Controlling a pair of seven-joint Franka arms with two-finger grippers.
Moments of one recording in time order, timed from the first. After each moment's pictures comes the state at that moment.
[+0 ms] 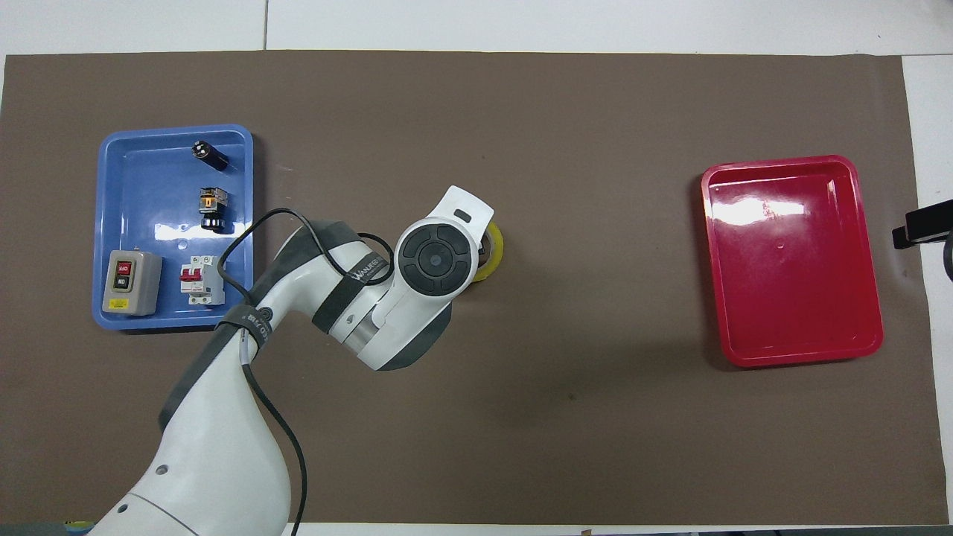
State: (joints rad) left arm -0.70 0.41 0.00 -1.84 0.19 2.36 -0.97; right arm -0.08 -0.03 -0.07 -1.63 0.01 1.53 -0.11
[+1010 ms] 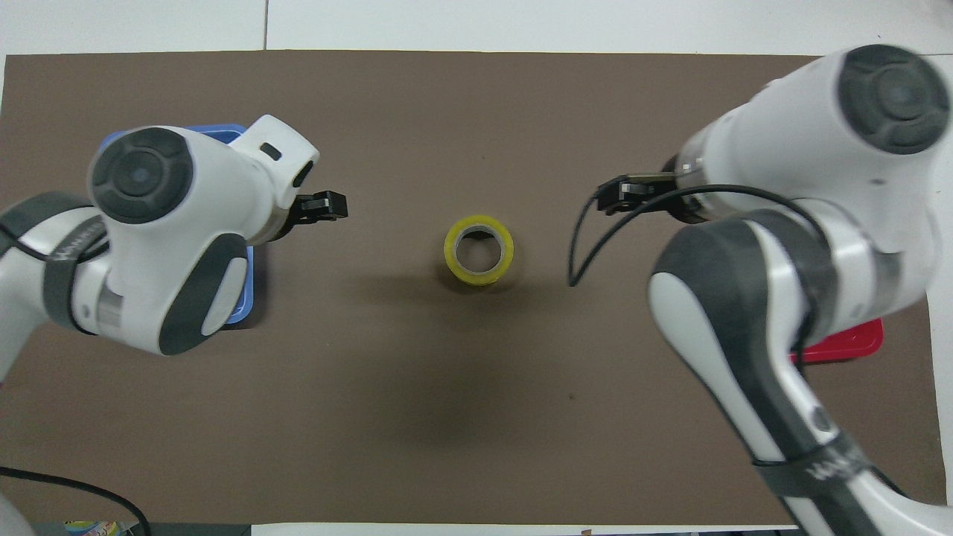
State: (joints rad) left arm -0.37 0.06 0.02 -1.90 0.03 2.09 -0.39; right arm 0.42 0.17 -0.07 -1.71 0.07 1.98 0.37
